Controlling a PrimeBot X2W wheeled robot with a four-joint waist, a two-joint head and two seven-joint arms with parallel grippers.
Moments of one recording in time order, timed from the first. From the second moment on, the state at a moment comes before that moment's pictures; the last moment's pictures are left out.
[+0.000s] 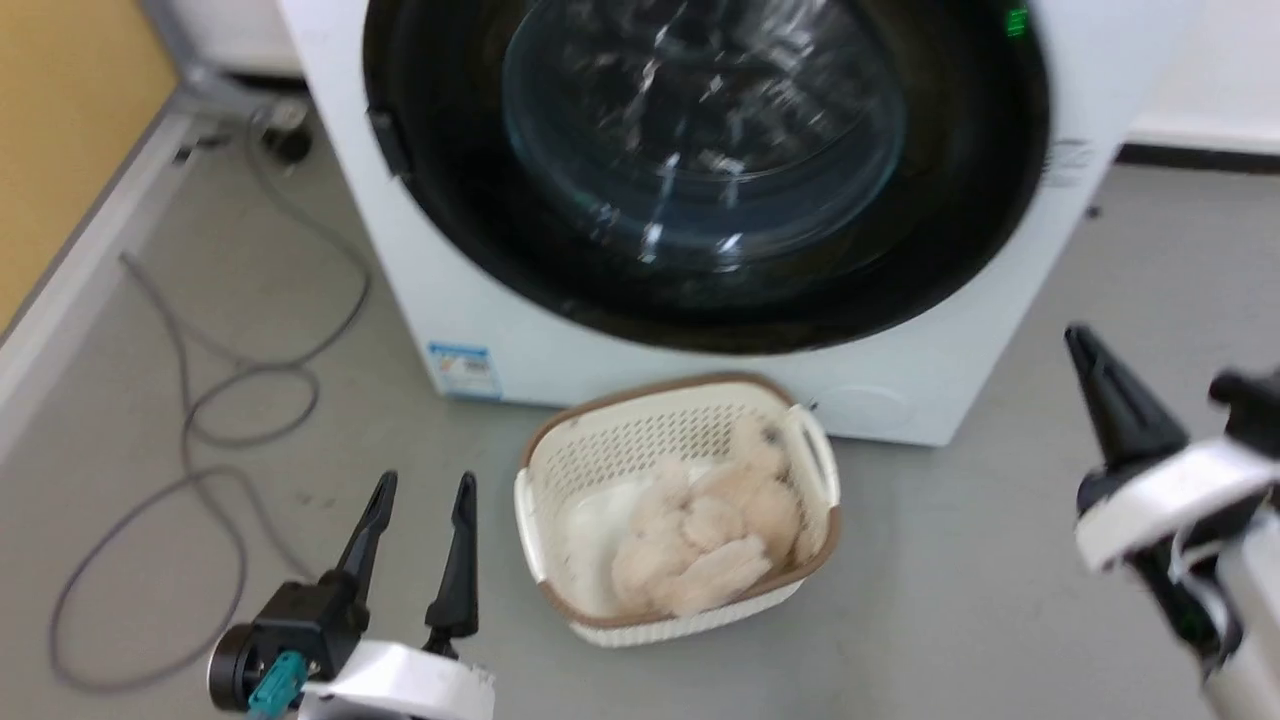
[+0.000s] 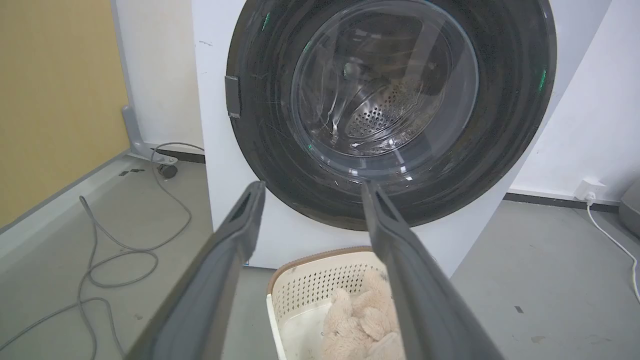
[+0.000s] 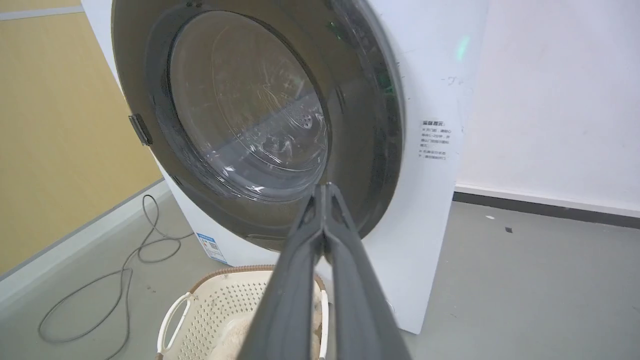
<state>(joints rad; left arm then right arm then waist) -0.04 0.05 -0.08 0.10 -0.19 -0.07 -0.26 -0.47 -0.47 0.37 0.47 0.65 0.13 -0.26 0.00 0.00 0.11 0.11</state>
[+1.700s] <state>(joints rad) 0.04 0.05 -0.08 0.14 -0.17 -0.07 -0.25 0.06 -0.10 -0.01 0.10 0.22 0.13 -0.25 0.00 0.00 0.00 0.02</state>
